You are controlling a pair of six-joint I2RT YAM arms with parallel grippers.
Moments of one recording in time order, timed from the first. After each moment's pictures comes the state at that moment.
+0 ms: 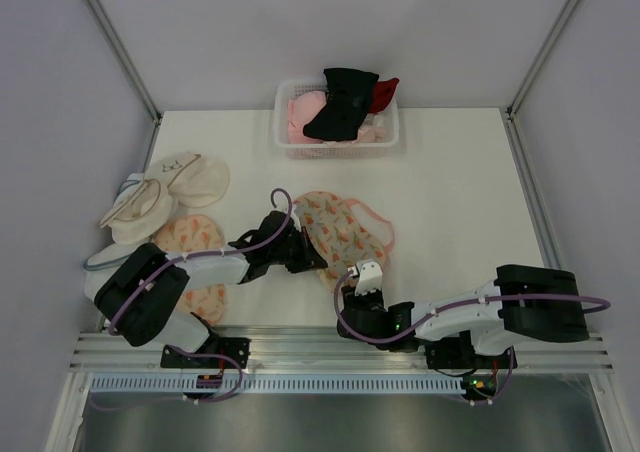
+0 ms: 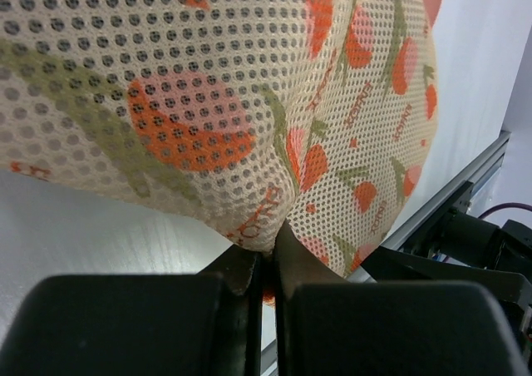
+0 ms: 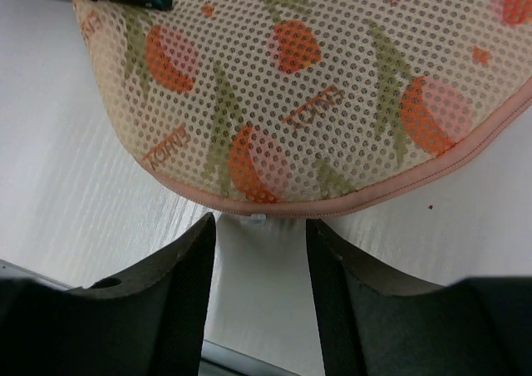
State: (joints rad) left arm -0.70 1.45 0.54 0.18 0.27 -0.88; right arm 1.48 1.43 0.48 -0.04 0.81 0.98
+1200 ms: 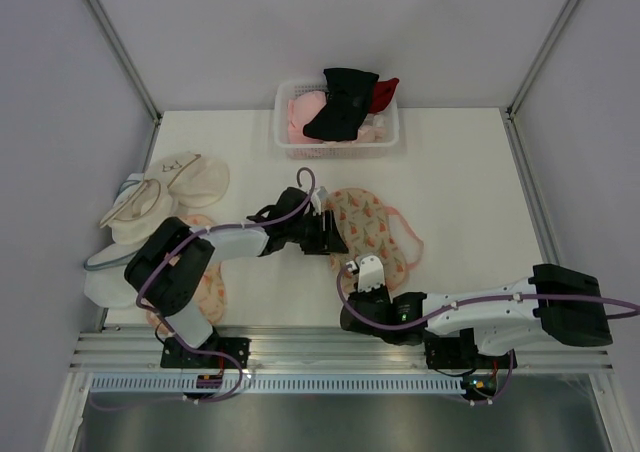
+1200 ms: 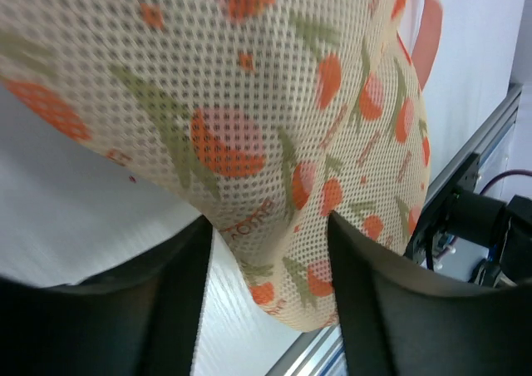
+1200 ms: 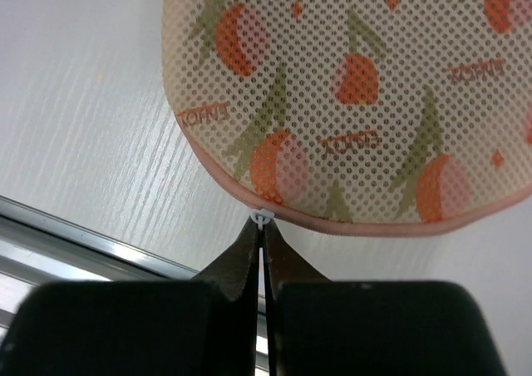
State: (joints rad) left arm -0.67 1.67 0.80 0.10 0.42 -0.69; right arm 1.46 1.29 0.60 -0.43 0.68 0.95
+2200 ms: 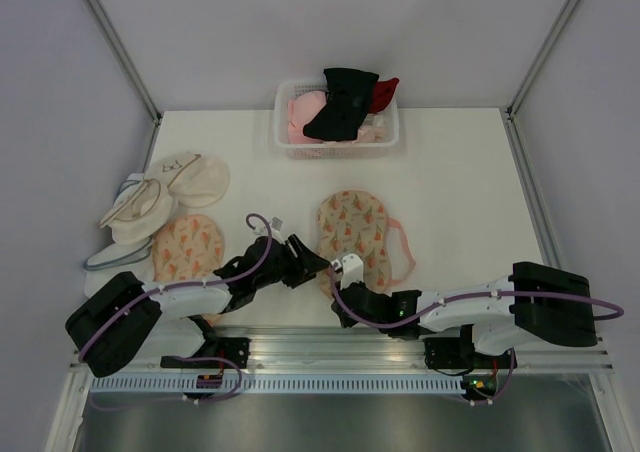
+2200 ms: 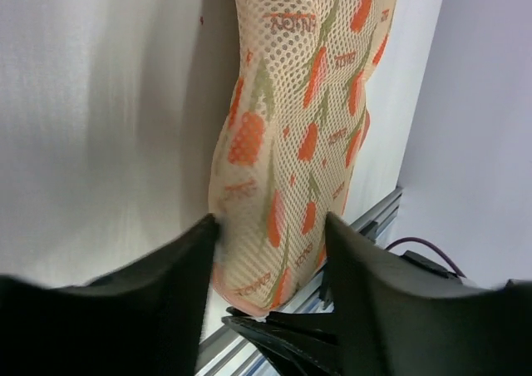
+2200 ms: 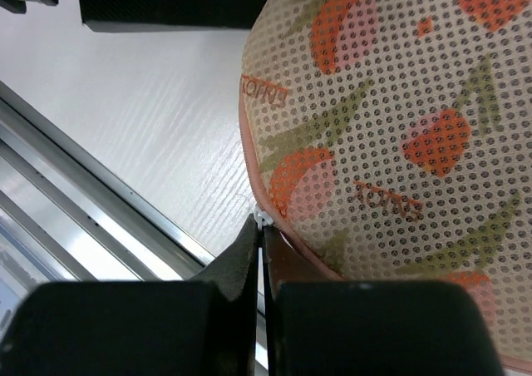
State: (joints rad) left arm -0.80 1.23 0.30 0.41 0.08 -1.25; right arm 1.37 1.38 0.50 0.12 0.40 0.73
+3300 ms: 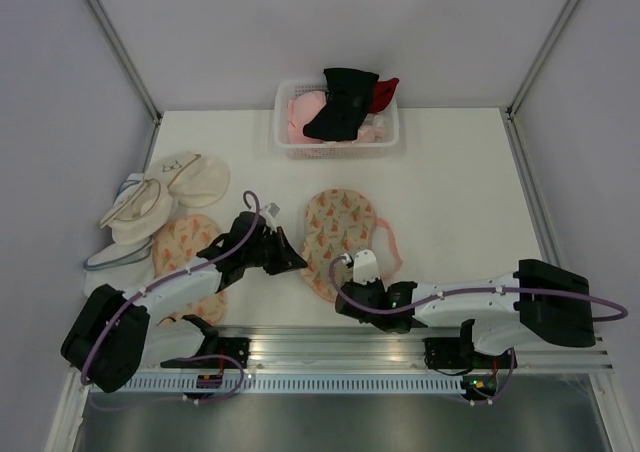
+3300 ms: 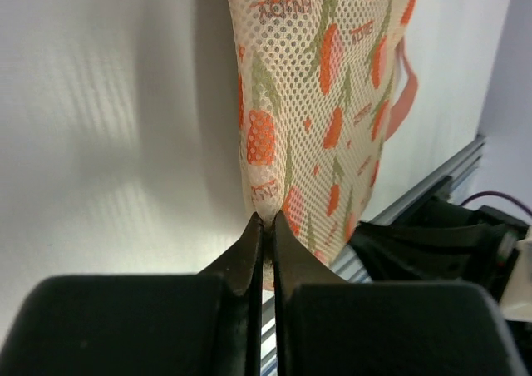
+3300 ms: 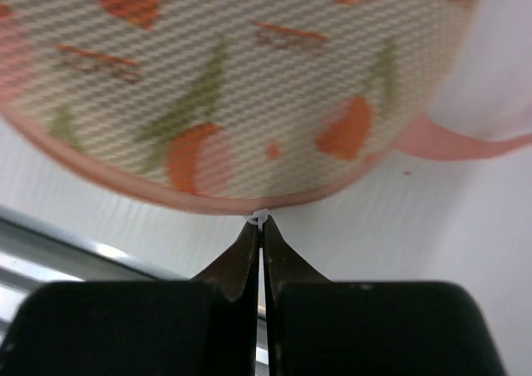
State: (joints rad) left arm -0.58 1.17 0.44 0.04 0.33 -0.87; right arm 1.35 1.38 0.62 -0.36 0.50 0.86
